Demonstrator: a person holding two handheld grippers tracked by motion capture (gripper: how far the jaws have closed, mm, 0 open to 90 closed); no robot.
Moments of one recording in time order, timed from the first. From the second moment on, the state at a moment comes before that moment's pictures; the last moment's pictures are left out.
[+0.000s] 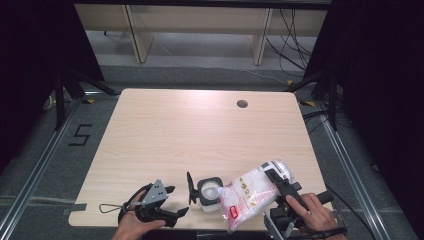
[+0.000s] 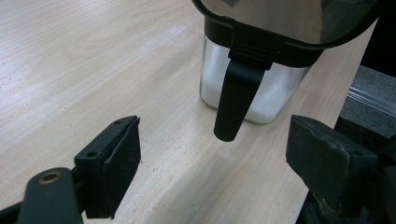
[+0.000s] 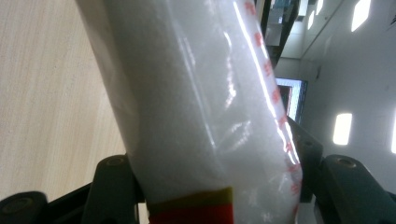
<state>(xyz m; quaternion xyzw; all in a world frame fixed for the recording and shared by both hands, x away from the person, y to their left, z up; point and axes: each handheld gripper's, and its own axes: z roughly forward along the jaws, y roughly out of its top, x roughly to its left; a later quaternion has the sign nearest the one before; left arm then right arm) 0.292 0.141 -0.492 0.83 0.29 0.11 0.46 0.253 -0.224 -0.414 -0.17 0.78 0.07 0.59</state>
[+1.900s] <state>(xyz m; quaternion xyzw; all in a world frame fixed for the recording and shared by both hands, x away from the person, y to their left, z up) 0.291 0.141 -0.491 0.83 0.29 0.11 0.46 0.253 -0.223 -0.416 -0.17 0.79 0.07 0.59</state>
